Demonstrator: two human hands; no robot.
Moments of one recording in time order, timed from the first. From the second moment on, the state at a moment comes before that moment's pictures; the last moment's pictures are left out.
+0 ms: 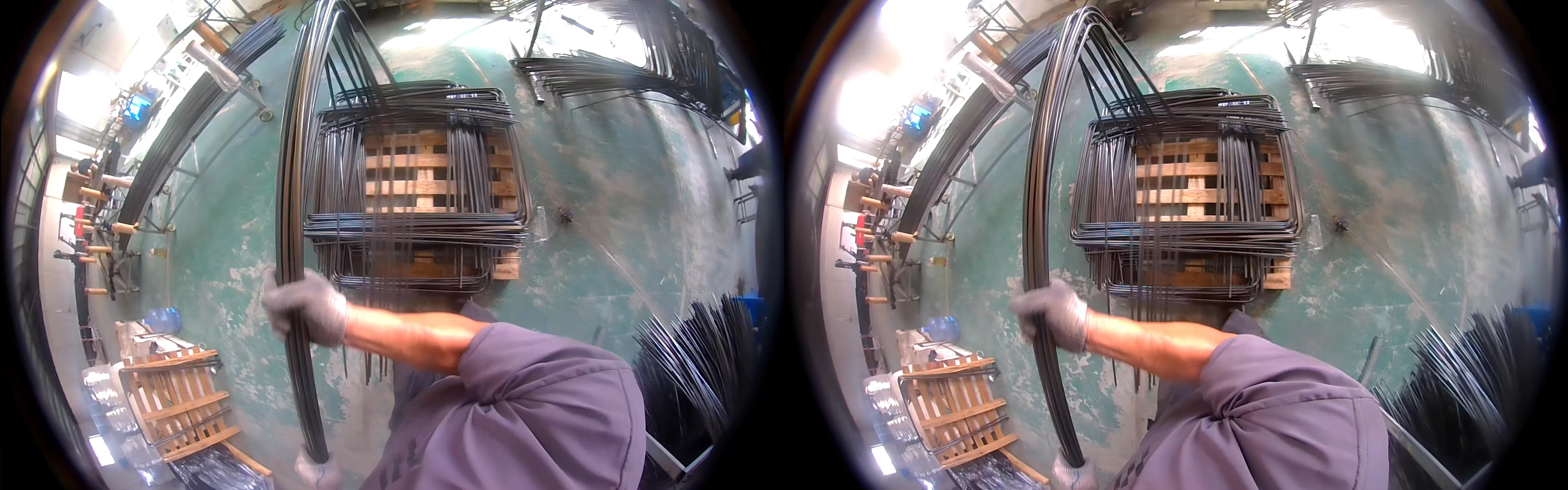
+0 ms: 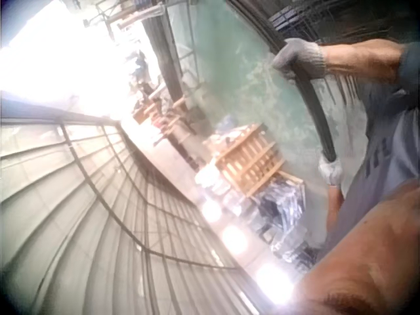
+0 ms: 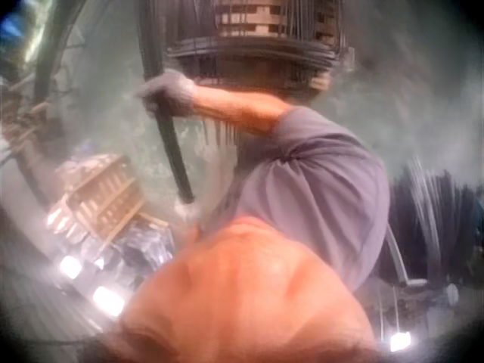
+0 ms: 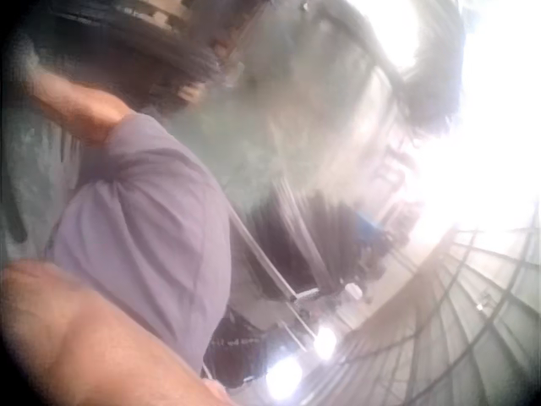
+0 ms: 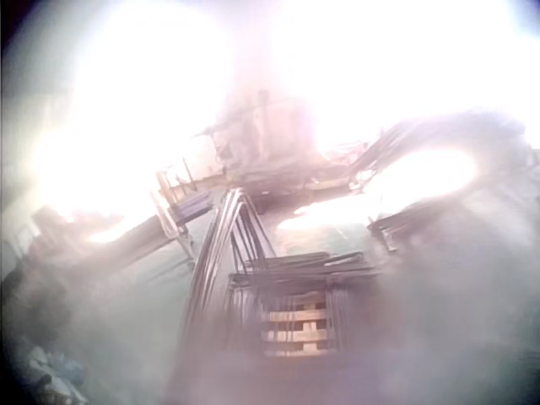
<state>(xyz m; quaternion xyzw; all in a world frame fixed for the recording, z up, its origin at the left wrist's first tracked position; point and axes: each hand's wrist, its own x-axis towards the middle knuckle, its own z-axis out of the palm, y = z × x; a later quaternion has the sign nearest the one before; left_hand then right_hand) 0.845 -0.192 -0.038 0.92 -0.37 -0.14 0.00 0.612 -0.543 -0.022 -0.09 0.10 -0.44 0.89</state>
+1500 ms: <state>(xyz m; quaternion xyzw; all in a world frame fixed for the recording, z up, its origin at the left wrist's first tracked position) 0.356 0.404 -0.159 0.18 -0.78 -0.59 -0.11 0.104 0.545 0.075 -0.09 0.47 -0.85 0.20</state>
